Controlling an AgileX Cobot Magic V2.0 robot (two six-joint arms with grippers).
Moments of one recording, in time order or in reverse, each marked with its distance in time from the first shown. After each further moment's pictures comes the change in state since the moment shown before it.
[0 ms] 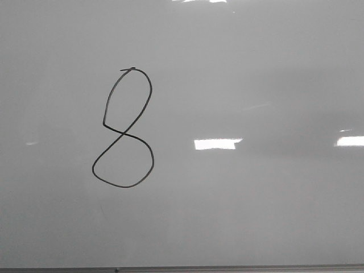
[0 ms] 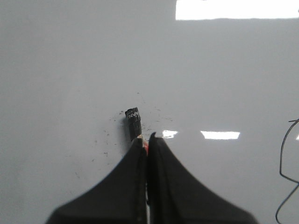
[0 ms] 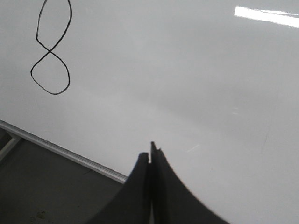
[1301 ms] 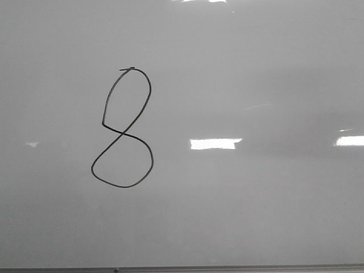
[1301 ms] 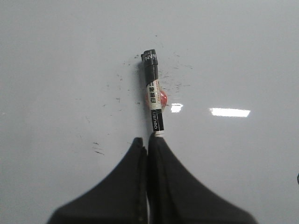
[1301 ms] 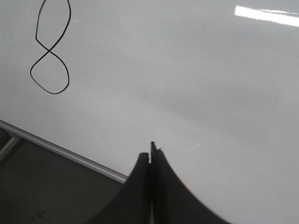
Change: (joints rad) left arm 0.062 -0.023 0.131 -0.038 -0.004 0.000; right arm 0.000 0.000 0.000 0.000 0.002 0.000
